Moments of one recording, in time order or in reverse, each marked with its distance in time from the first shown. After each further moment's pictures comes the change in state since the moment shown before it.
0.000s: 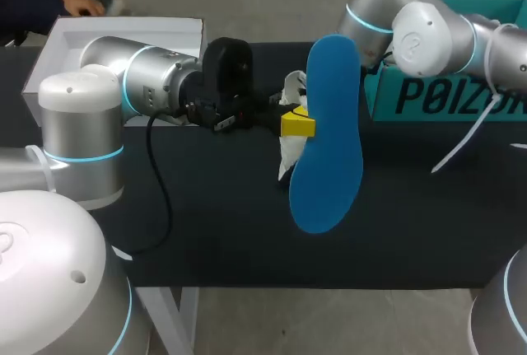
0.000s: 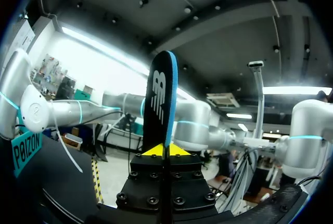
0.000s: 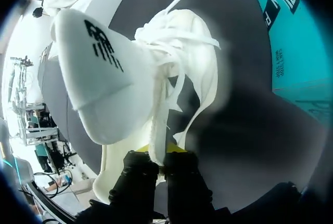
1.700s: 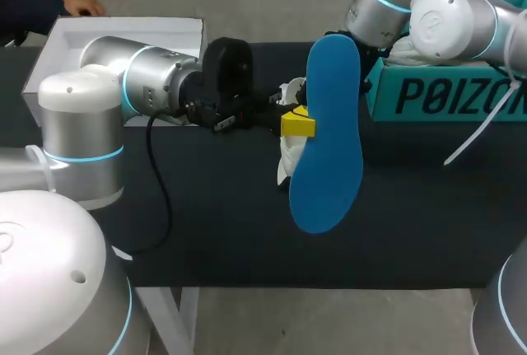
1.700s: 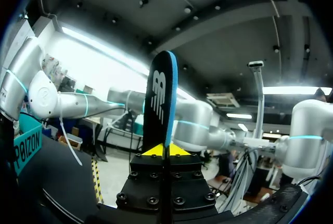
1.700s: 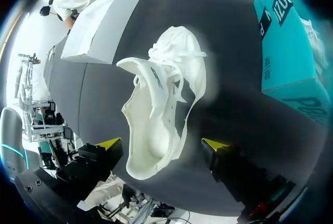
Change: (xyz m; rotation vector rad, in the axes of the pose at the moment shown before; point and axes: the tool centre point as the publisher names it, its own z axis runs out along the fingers) left arm 0.000 0.000 0.000 0.000 0.000 0.000; right arm 0.011 -0.007 -0.048 -0.015 0.042 -0.008
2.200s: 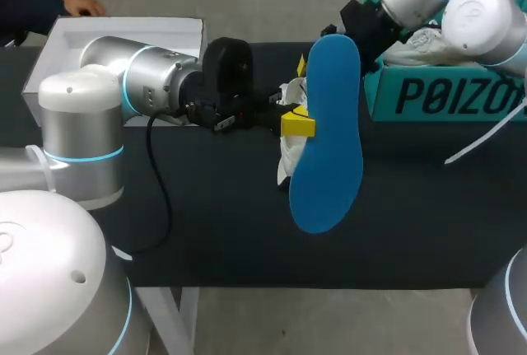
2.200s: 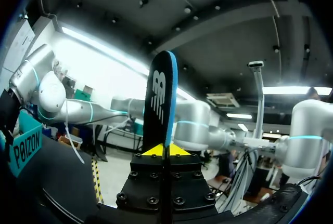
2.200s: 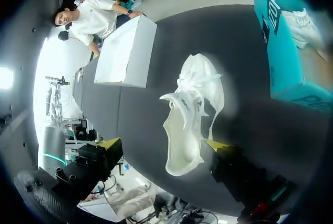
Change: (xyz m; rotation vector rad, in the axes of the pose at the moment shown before) left arm 0.000 0.000 0.000 0.000 0.000 0.000; right arm 0.031 0.022 -0.069 -0.136 0.308 0.096
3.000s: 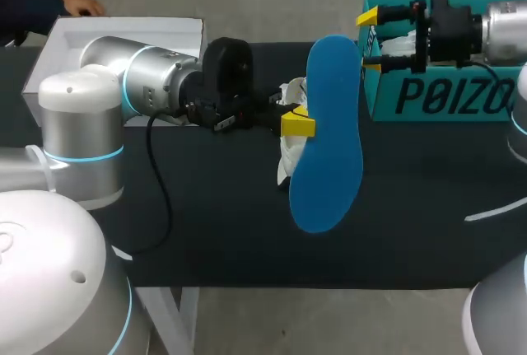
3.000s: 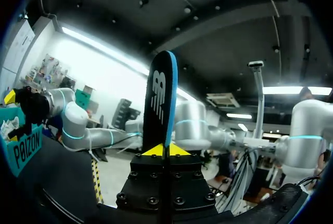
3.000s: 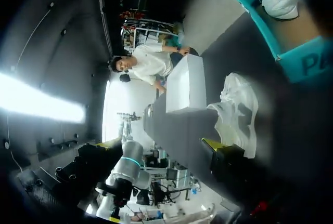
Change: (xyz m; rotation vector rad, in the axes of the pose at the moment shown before) left arm 0.000 0.000 0.000 0.000 0.000 0.000; right arm 0.020 -0.016 -0.120 -0.277 0.631 0.155
